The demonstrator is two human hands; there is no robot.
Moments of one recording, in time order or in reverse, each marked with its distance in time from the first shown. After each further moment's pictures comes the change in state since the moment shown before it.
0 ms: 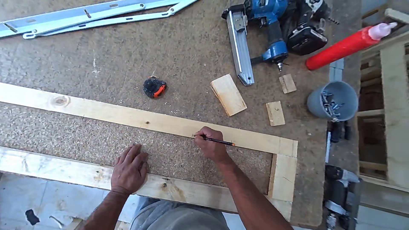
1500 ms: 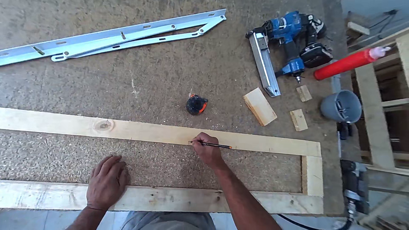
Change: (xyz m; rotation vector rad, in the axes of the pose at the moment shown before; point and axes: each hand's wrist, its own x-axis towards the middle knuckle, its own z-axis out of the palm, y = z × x) left_hand 0.014 -0.249 -0.068 -0.042 0.038 0.039; right_hand 0.057 -0.093 0.166 -0.031 0.086 0.096
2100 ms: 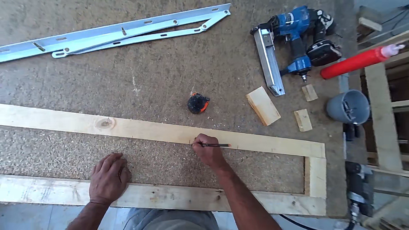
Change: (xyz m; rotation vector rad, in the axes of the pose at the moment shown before) left_hand 0.001 -0.004 0.003 0.022 0.000 -0.032; right_hand 0.001 -0.005 -0.003 -0.085 -0.133 0.016
